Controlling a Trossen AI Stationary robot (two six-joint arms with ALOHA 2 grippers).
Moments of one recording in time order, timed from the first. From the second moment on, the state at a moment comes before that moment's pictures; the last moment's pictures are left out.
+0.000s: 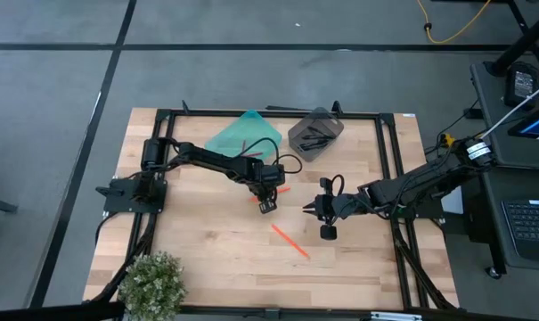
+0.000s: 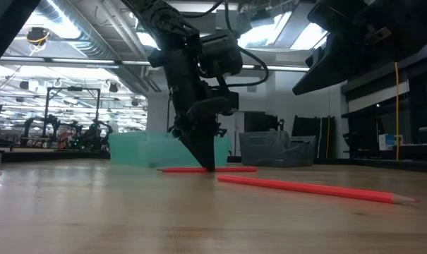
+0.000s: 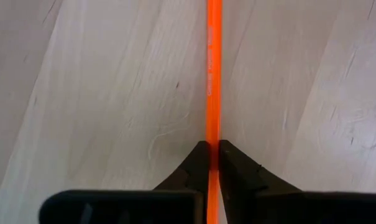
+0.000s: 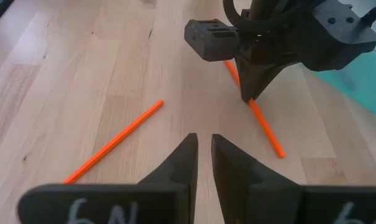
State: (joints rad) left arm 0.06 2.04 1.29 -0.49 0.01 -0.31; right arm 0.34 1.30 0.62 0.02 0.32 0.15
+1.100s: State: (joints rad) left arm 0.01 1.90 1.29 -0.60 -0.01 -0.21; right arm 0.34 1.30 0.62 -0.01 0.31 0.18
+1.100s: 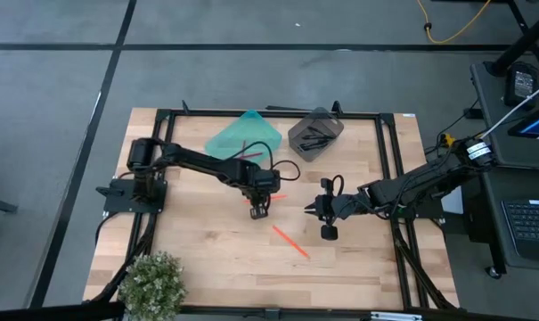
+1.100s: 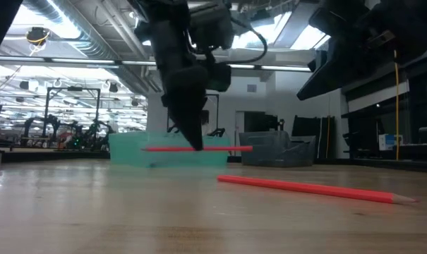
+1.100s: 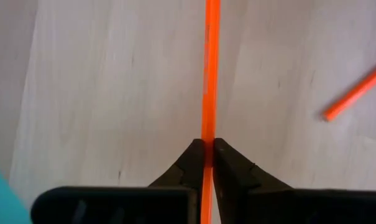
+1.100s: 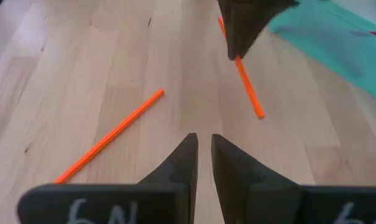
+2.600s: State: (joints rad) left arm -0.10 1.33 0.59 0.21 -0.23 -0.22; right arm 0.35 1.30 0.62 0.00 0.28 0.20
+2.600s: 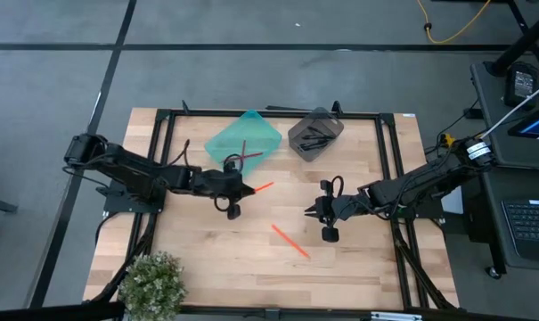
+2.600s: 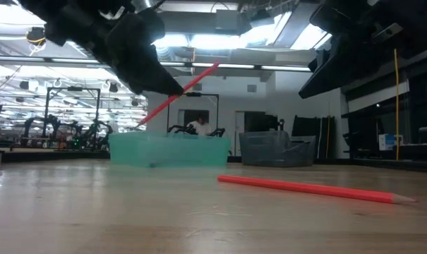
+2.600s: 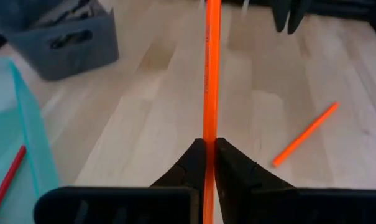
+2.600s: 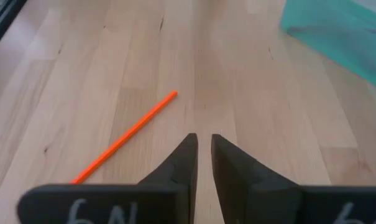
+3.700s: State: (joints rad) left arm -0.08 1.33 0.45 0.61 -0.78 -0.12; right arm 0.35 1.30 0.62 -0.01 0.28 0.20
